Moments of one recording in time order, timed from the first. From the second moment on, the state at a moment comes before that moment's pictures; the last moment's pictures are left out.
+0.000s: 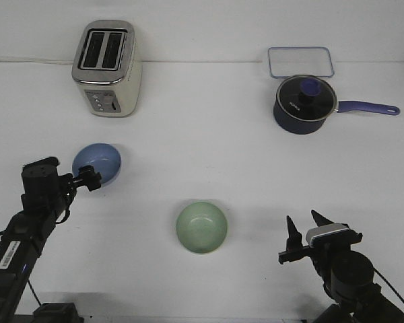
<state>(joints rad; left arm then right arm) 0.03 1.08 0.80 -0.22 0.01 -0.31 0.63 0.39 0.58 -0.57 0.32 0.20</state>
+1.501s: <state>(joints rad) 0.09 1.34 0.85 -0.10 0.17 -0.30 0.63 0.39 0.58 -0.57 0.32 0.21</state>
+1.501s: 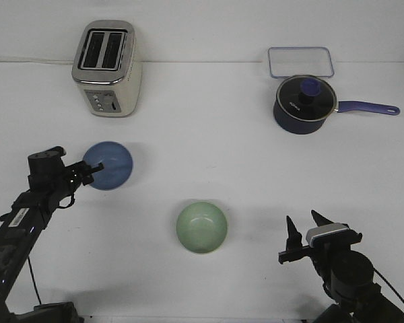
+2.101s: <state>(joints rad) -0.48 1.17 0.92 -0.25 0.24 -0.28 0.63 0.39 0.58 -0.57 0.32 0.21</state>
